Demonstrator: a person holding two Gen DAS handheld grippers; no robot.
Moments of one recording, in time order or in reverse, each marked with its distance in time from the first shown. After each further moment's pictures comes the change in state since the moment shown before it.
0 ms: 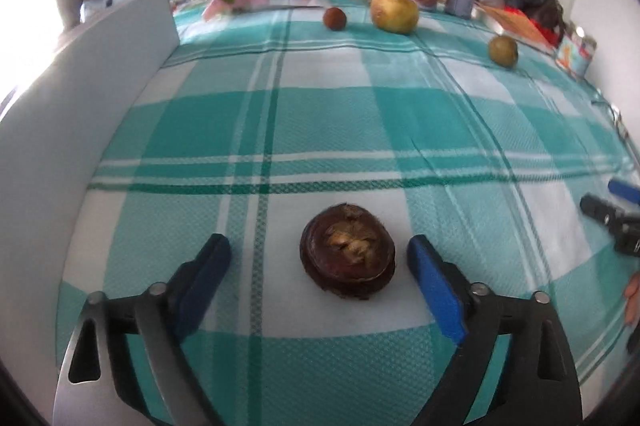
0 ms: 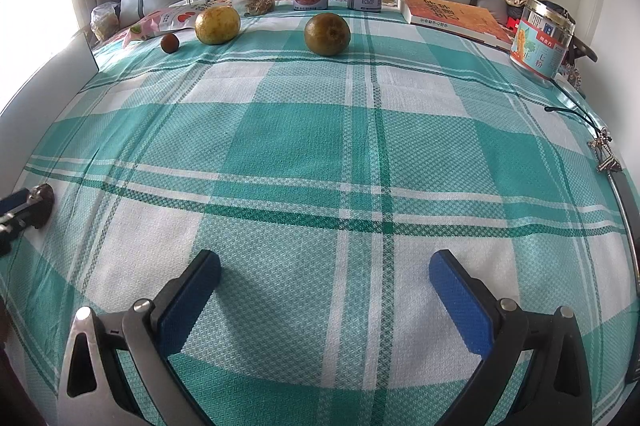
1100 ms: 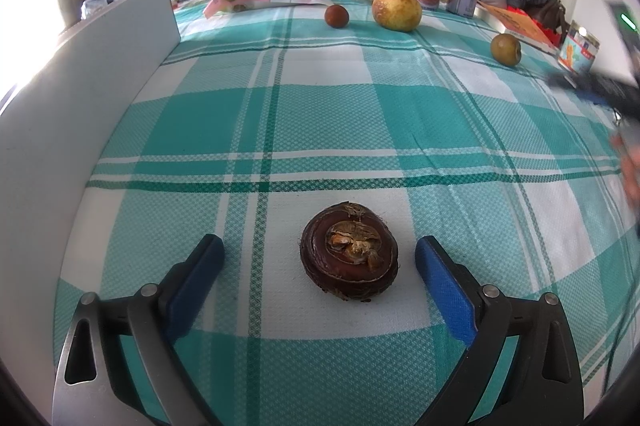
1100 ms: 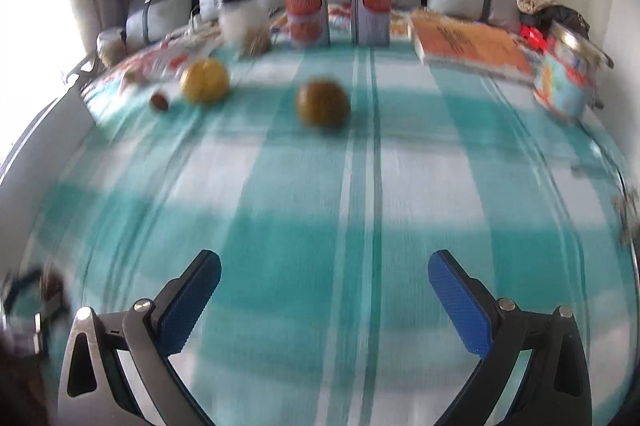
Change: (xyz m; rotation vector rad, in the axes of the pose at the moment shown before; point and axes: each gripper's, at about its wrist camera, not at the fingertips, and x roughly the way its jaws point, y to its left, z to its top) left arm 0.000 0.003 -0.003 -0.010 0.003 -0.003; right arm 0.038 -0.018 0.106 0.029 -0.057 0.076
